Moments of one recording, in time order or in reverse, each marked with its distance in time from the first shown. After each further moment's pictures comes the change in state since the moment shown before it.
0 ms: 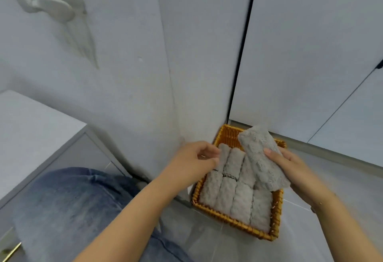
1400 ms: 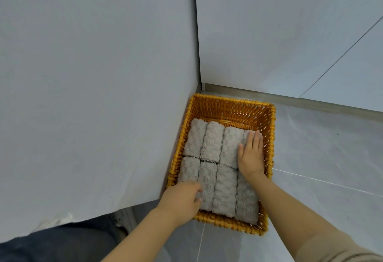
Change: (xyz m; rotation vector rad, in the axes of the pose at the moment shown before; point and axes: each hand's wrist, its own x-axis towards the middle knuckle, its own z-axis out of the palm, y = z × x) left_hand 0.120 -0.144 0.127 0.701 -0.508 -0.116; right_hand 0.191 0.265 -0.056 -1.008 0.442 0.181
